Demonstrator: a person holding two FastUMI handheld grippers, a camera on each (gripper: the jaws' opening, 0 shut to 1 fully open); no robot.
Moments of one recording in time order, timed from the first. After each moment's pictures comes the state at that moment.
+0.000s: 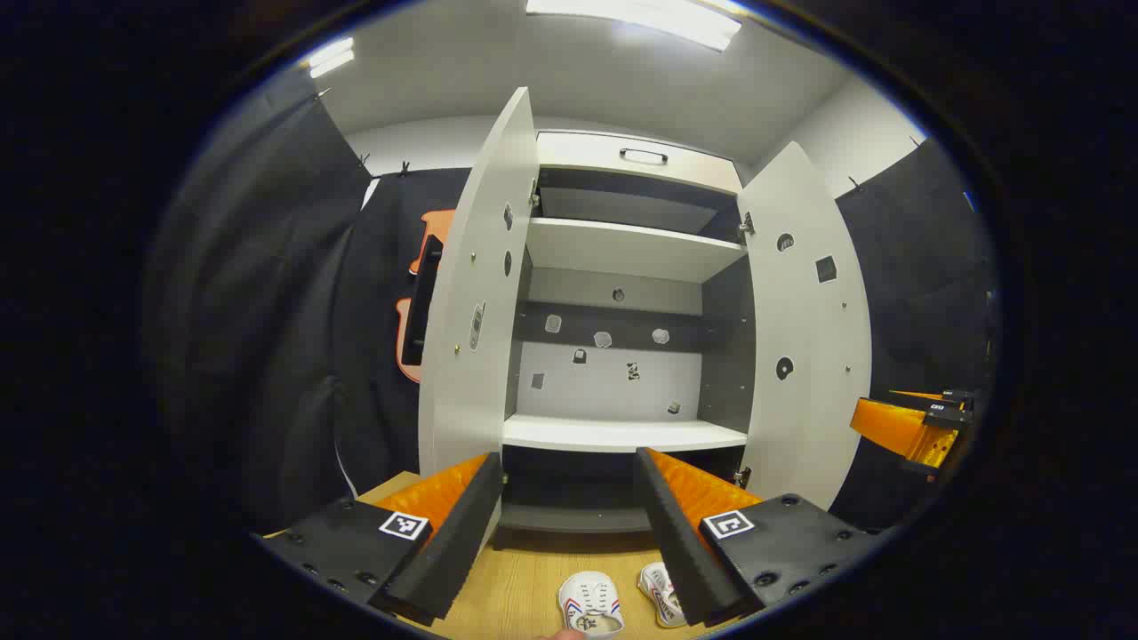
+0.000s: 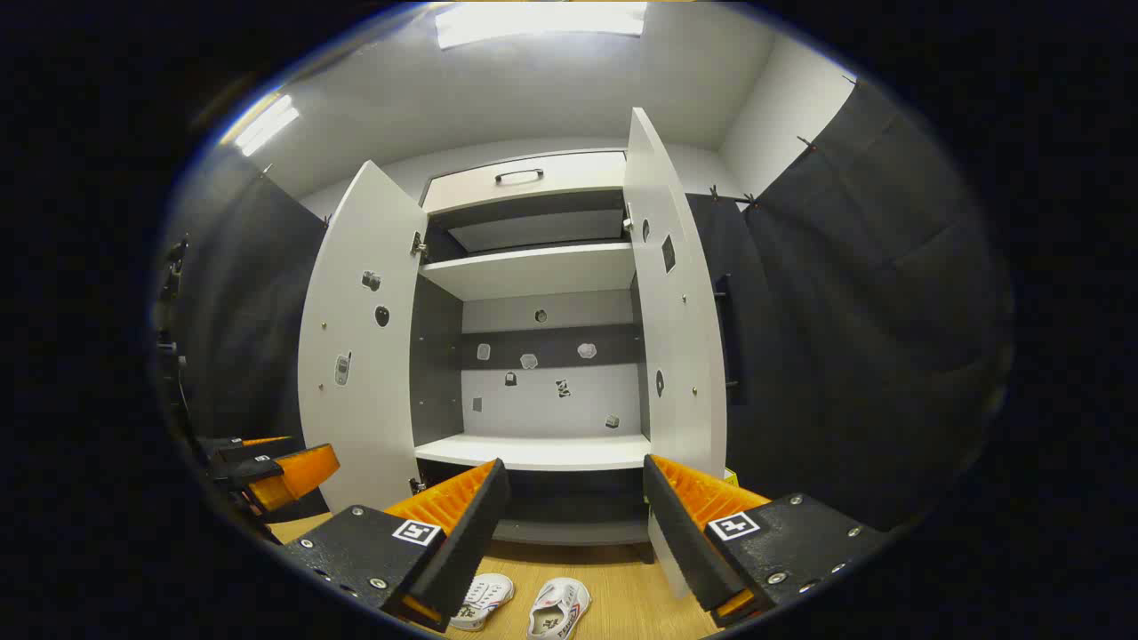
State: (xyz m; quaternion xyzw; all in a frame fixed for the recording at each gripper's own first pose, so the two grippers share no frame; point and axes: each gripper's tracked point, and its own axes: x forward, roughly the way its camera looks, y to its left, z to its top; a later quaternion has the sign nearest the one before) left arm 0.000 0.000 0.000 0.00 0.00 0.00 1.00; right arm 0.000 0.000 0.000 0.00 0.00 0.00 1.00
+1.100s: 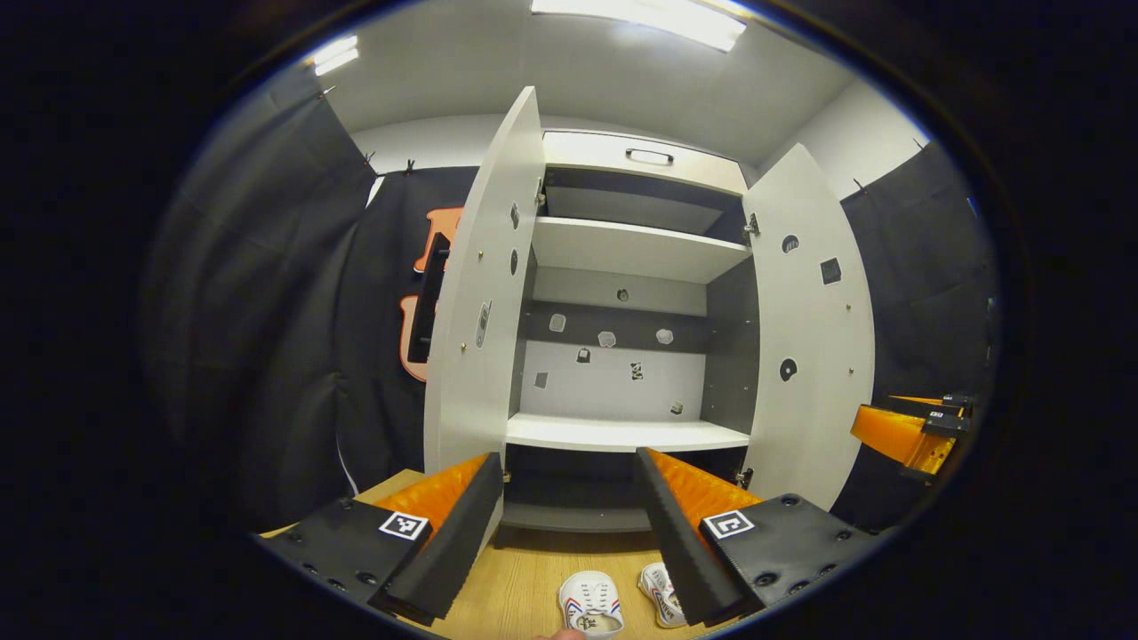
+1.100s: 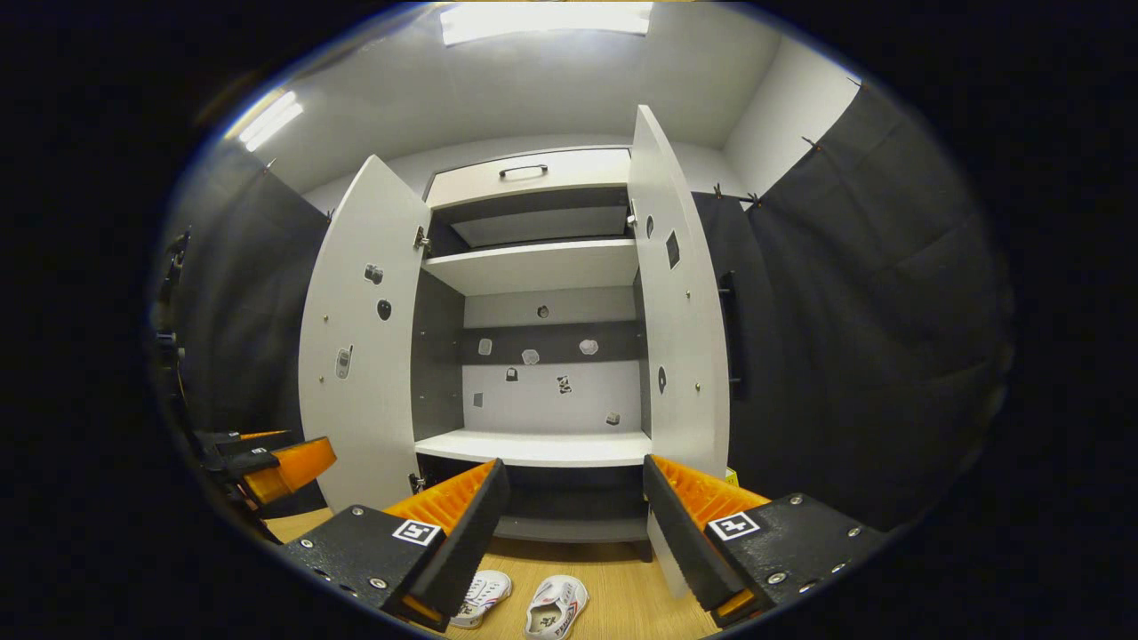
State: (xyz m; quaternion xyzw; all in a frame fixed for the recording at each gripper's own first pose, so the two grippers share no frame) left arm 0.000 0.004 -0.002 0.00 0.00 0.01 1.00; right arm 0.001 0.001 -0.004 -0.01 0.01 0.00 1.00
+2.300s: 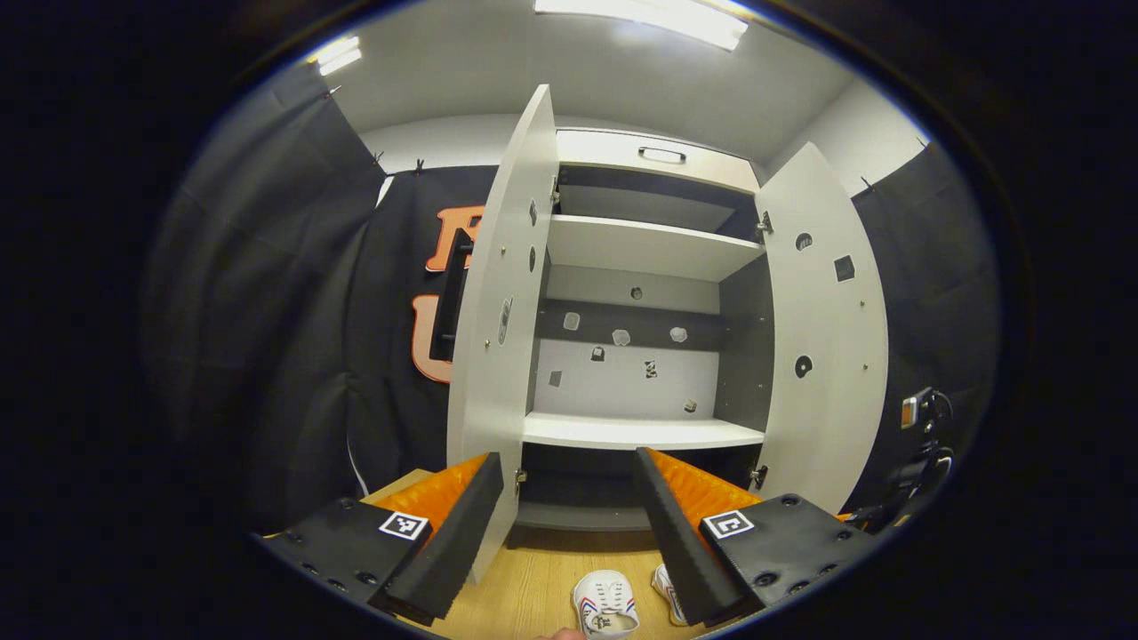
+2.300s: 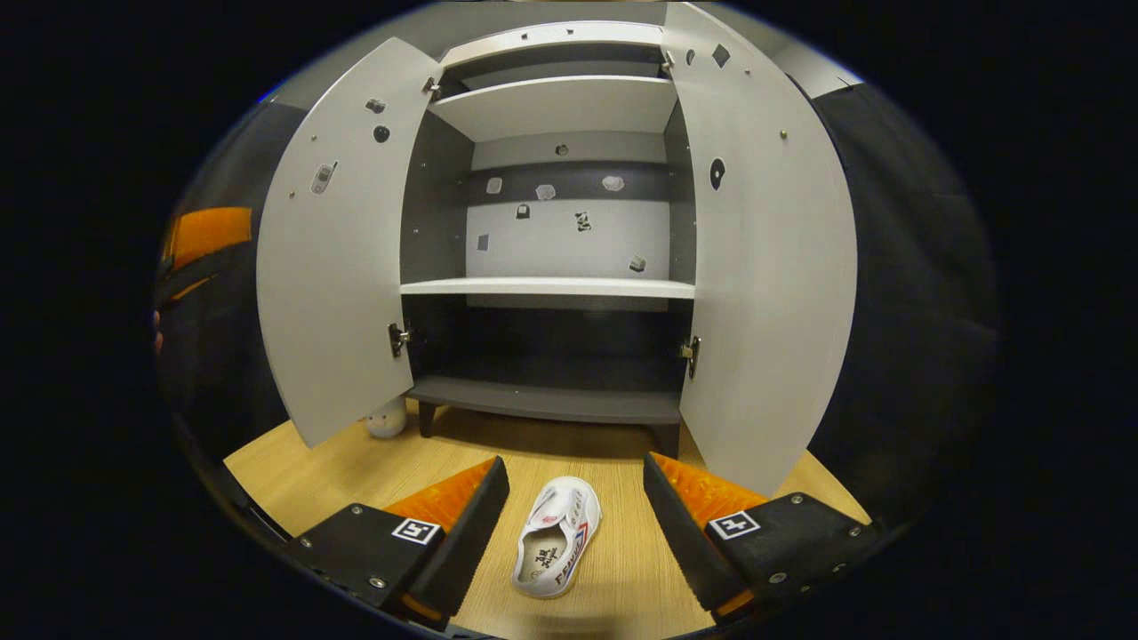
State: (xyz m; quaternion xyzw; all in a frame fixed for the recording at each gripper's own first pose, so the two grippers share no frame) left arm 0.000 0.025 -0.006 0.00 0.00 0.02 1.00; right arm 0.037 0.017 -0.231 -0.03 0.23 0.02 0.97
